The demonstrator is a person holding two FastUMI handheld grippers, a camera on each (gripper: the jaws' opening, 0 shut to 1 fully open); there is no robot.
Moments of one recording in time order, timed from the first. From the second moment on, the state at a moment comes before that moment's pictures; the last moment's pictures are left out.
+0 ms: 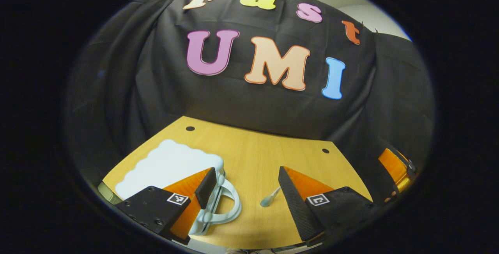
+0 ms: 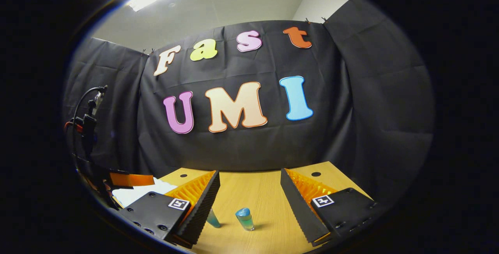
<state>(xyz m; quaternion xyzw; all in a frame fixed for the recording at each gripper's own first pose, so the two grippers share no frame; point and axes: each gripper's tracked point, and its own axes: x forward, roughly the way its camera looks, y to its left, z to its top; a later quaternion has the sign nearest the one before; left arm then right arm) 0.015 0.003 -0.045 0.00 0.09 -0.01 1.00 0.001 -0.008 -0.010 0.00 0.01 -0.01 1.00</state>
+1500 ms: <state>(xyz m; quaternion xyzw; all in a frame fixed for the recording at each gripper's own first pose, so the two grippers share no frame) 0.078 0.036 -0.221 0.03 0.49 0.03 0.87 -0.011 -0.052 -0.032 0.03 0.04 -0.08 1.00</state>
